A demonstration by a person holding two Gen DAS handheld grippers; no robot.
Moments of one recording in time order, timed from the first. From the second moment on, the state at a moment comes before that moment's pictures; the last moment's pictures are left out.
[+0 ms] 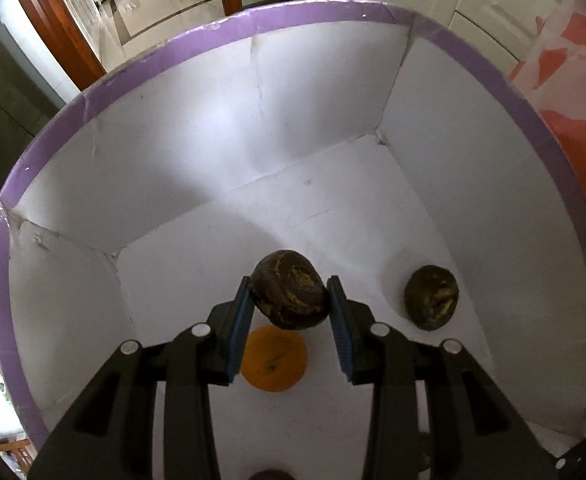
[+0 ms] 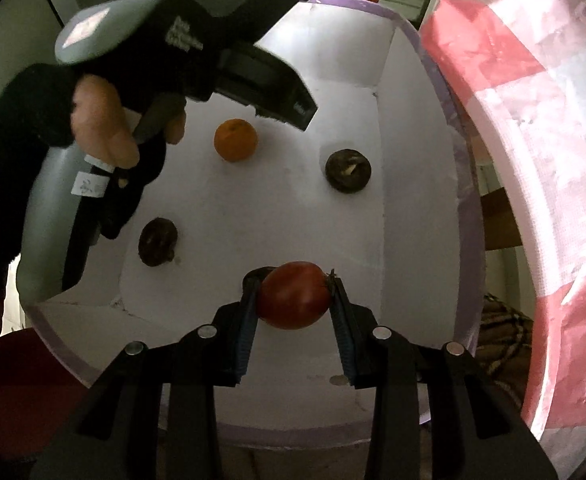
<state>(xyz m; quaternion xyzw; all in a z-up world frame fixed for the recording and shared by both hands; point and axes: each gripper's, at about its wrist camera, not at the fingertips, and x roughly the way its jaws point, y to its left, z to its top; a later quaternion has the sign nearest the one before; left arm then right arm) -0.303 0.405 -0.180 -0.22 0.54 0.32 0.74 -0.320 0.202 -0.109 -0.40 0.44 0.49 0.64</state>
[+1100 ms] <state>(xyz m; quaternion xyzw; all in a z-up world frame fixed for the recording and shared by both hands) -0.277 0.322 0.042 -0.04 0.28 0.46 0.84 -0.302 0.069 0.078 -0.14 0.27 0.58 0.76</state>
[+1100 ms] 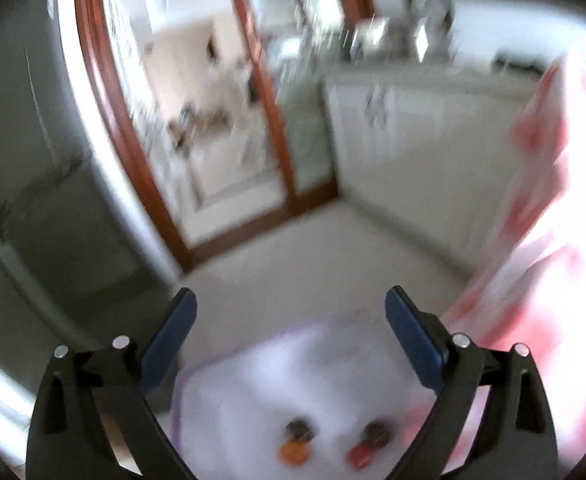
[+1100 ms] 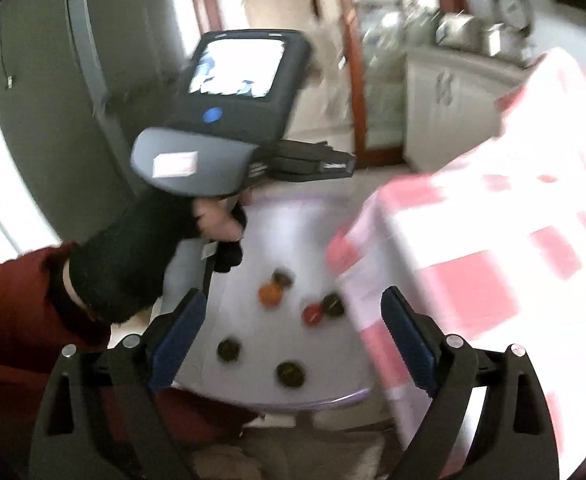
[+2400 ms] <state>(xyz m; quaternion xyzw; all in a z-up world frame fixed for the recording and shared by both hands) 0.157 0.011 0.022 -0.29 0.29 0.02 0.91 0.139 -0.290 0.095 0.09 0.33 0.07 0.94</state>
